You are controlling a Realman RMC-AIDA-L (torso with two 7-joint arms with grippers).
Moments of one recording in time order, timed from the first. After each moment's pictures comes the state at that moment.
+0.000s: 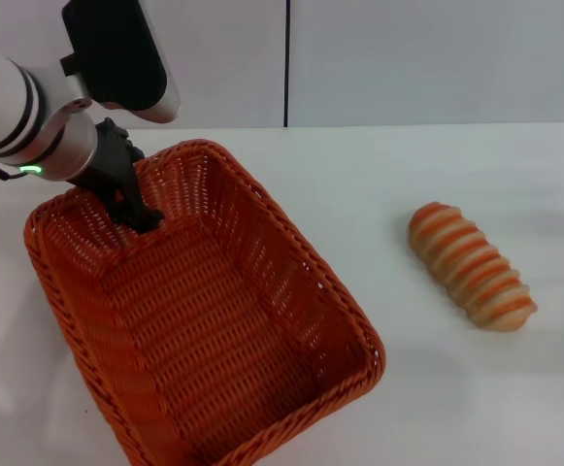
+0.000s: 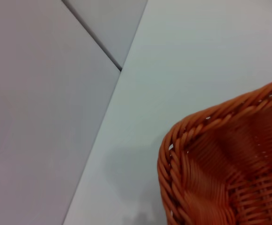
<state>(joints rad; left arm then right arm) -0.52 -2.08 1.51 1.46 2.77 1.36 -2.17 0.27 2.08 -0.83 -0.19 -0.61 -1.43 0.60</state>
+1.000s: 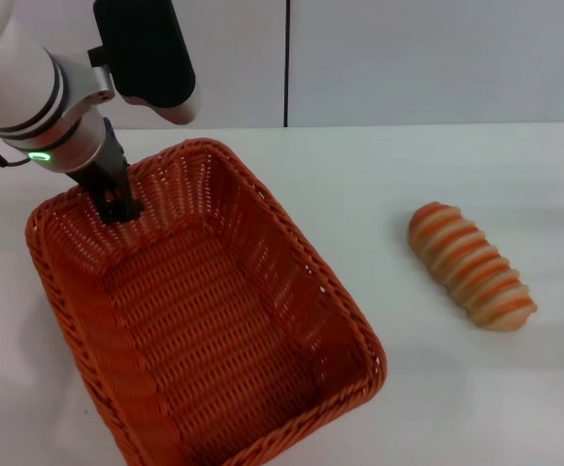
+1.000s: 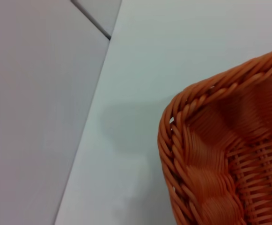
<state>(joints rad) -0.65 -2.08 1.54 1.38 2.89 1.47 -2.24 0.27 2.07 -0.82 -0.21 -0.60 -1.43 0.60</state>
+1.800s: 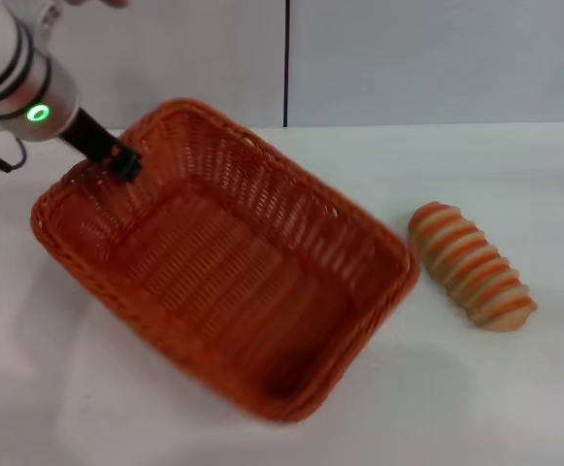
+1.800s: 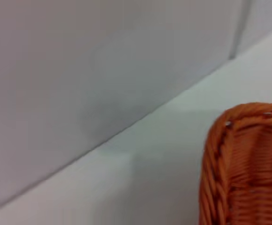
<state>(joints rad) -0.69 -2.08 1.44 1.38 2.87 1.49 -2.74 0.30 1.98 -0.83 -0.35 -0.61 -1.38 0.76</state>
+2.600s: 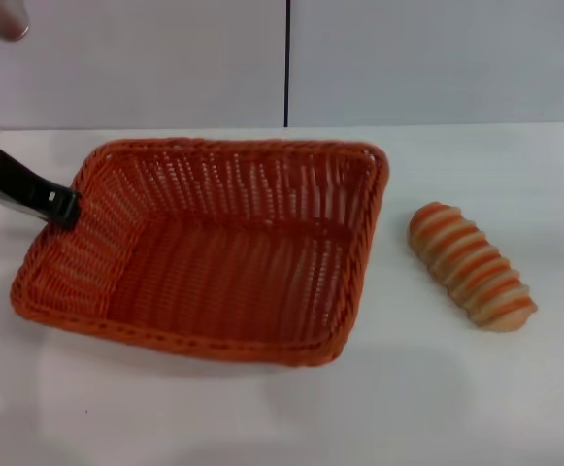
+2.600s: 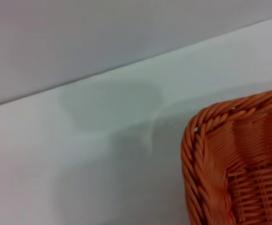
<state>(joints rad) -0.53 -2.08 1.26 1.49 2.83 1.63 -2.88 0.39 1.96 -0.83 -0.52 -0.83 -1.26 0.88</state>
